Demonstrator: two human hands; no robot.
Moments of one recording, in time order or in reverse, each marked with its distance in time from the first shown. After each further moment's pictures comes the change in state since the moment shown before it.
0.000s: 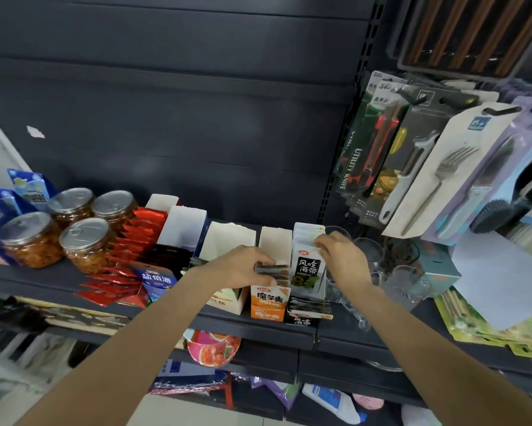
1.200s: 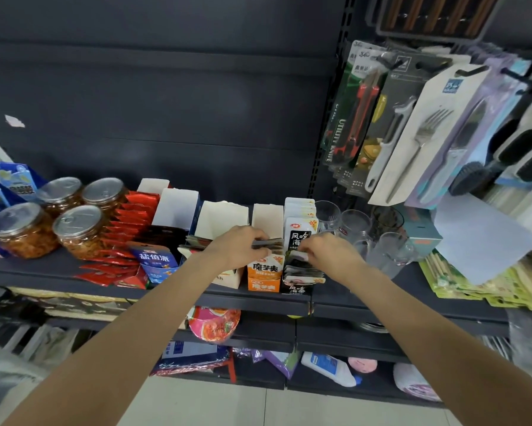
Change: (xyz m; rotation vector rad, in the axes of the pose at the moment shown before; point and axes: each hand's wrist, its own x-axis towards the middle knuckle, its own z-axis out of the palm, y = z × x) left_hand -0.012 0.010 0.015 0.018 0.104 -0.069; right_hand -0.040 -0.022 -0.019 -0.101 -0.364 -0.131
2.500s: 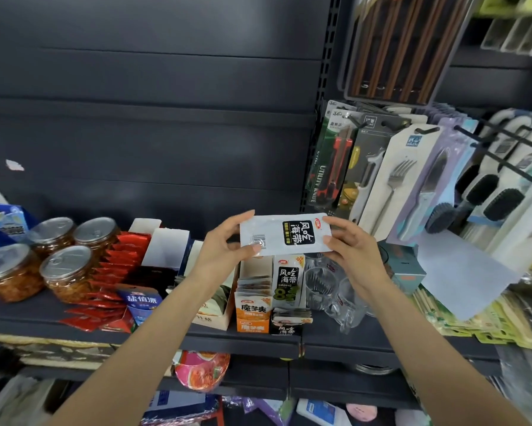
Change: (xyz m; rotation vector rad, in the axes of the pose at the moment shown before) left_hand -0.024 0.036 -0.043 -0.949 0.421 0.071; right_hand -0.024 0.020 -0.062 1.471 0.530 0.207
